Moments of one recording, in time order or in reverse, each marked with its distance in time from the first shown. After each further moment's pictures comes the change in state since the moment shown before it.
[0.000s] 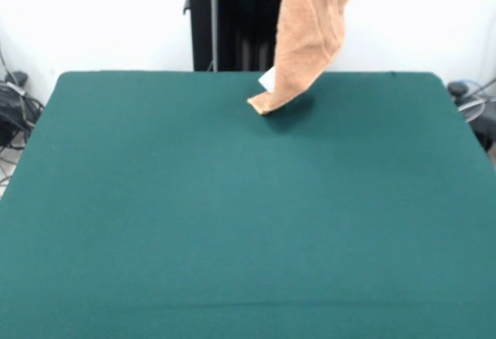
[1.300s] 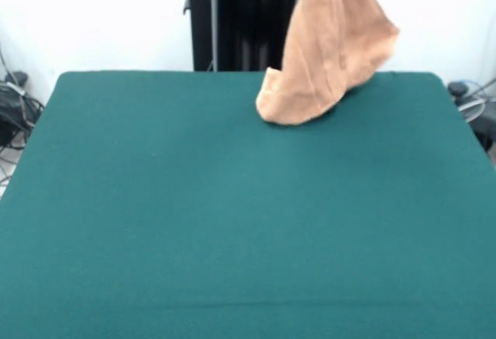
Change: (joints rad) arm -0.028 0.203 0.087 0.031 0.008 -0.271 0.000
